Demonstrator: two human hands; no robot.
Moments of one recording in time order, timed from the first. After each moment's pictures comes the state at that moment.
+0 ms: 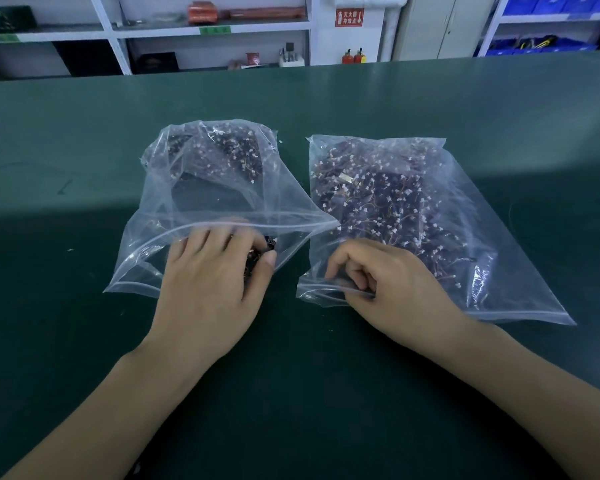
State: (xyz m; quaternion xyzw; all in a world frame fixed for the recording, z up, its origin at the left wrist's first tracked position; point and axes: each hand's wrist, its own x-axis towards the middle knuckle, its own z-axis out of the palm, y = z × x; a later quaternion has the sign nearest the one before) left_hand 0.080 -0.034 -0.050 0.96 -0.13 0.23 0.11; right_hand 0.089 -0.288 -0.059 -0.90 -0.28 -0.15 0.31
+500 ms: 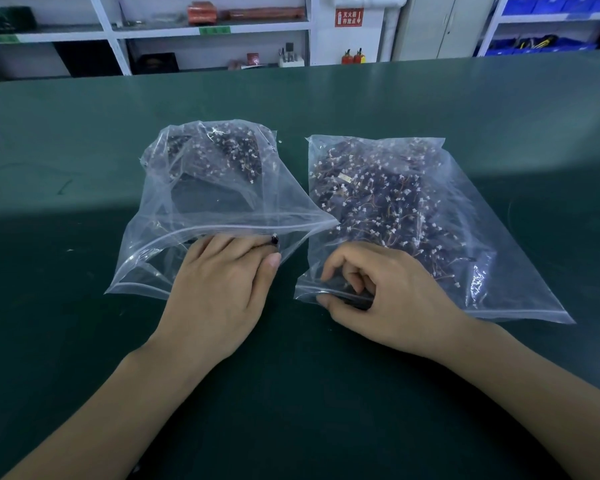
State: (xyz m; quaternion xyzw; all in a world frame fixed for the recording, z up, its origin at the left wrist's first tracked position) left_hand 0.083 -0.037 -0.053 0.95 -0.19 0.20 0.12; right_hand 0.082 -0.287 -0.054 -0.90 -0.28 -0.14 0.31
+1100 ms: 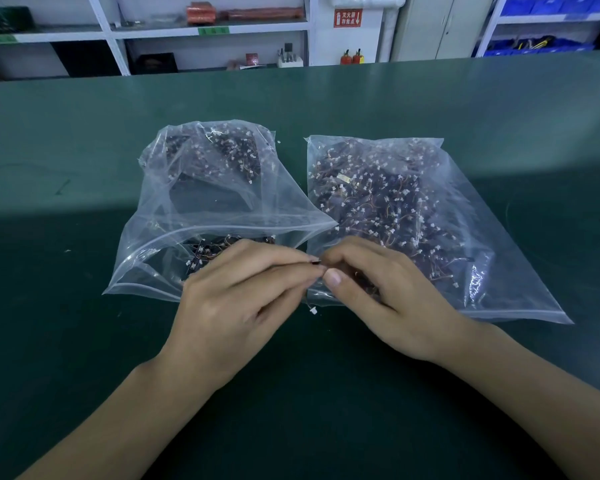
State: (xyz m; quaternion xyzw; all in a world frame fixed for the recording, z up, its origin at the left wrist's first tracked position) left_hand 0.069 -0.055 -0.050 0.79 -0.36 0.40 0.29; right_hand 0.078 -0.284 -0.049 -0.86 -0.31 -0.11 0.39
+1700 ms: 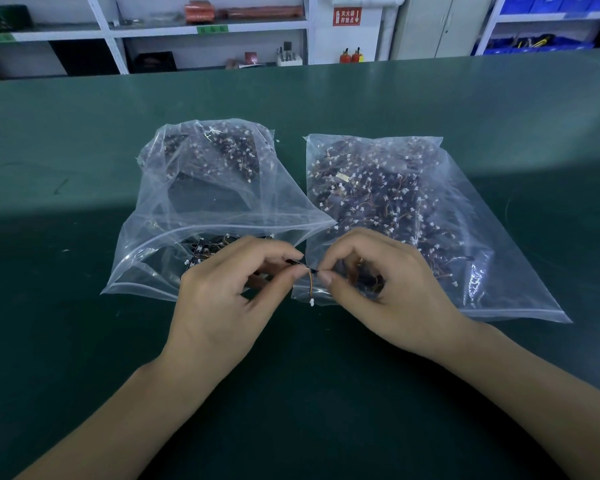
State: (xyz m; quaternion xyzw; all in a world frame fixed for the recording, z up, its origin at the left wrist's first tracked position) left_hand 0.068 -0.054 -0.054 0.82 -0.25 0.30 0.41; right_hand 0.081 -0.284 -0.053 -0.82 -0.32 -0.16 0.44
